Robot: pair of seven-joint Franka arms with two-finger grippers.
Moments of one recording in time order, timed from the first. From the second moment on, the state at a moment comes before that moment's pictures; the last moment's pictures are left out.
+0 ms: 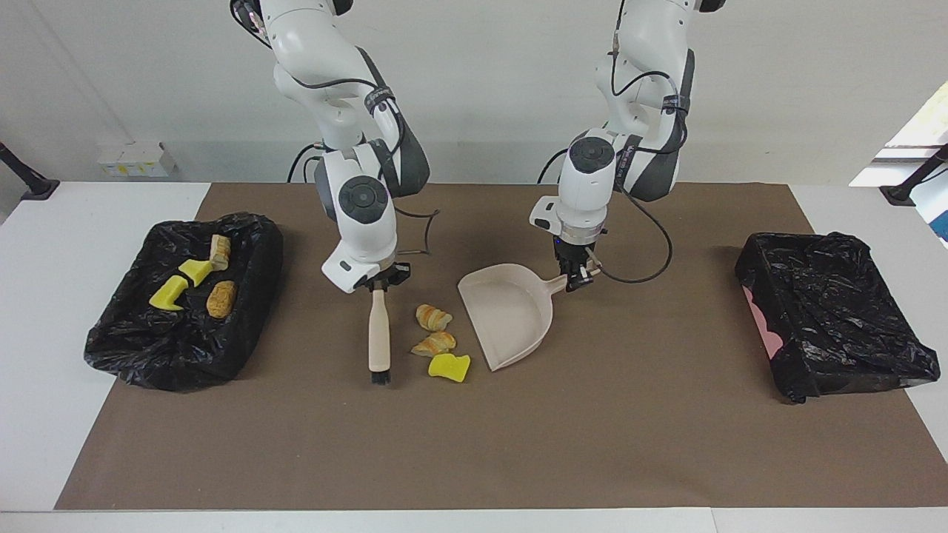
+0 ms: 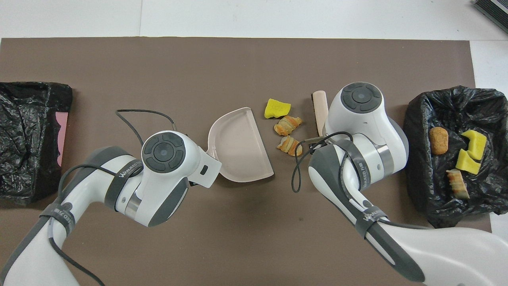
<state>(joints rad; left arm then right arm) -0.54 0.15 0.01 -2.09 0.09 2.26 0.76 0.10 0.33 0.25 -1.83 -0.13 1.94 0.30</state>
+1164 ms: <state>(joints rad) -0.51 0.14 0.01 -2.10 0.09 2.28 0.81 0.17 0.29 0.36 -1.80 0.15 1.82 0.24</state>
